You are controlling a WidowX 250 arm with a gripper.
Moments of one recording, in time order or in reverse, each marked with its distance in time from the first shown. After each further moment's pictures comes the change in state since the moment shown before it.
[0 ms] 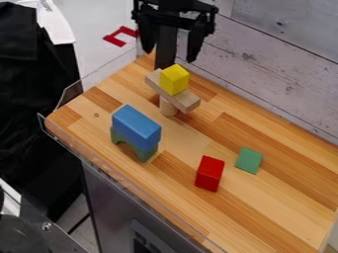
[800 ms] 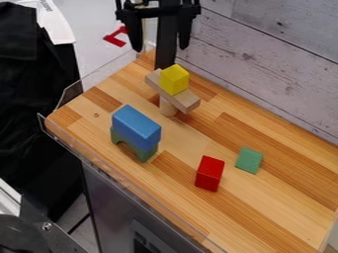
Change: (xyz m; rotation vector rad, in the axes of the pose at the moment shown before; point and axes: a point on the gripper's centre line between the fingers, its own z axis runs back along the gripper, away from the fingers) arm -0.002 0.018 0.006 -0.141 0.192 0.217
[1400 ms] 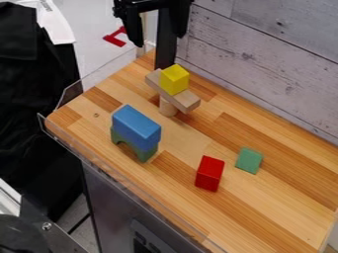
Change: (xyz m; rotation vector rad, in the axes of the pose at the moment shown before) arm 0.007 0.002 0.004 0.003 -0.064 0.485
